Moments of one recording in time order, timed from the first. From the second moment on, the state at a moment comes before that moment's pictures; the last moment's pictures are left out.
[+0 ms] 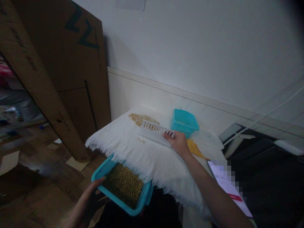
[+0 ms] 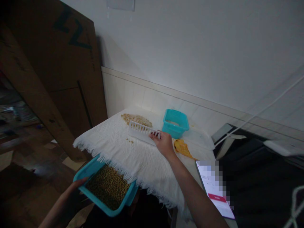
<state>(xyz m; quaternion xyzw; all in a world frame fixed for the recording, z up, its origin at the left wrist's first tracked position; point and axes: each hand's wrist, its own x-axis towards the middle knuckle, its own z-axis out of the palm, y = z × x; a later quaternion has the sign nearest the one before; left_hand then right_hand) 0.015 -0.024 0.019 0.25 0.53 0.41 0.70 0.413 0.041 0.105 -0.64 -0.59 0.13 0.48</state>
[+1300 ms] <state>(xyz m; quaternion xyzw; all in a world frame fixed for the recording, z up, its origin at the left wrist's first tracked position) 0.001 -0.023 -0.014 0.20 0.52 0.40 0.73 0.402 0.058 0.104 -0.64 -0.59 0.13 0.47</state>
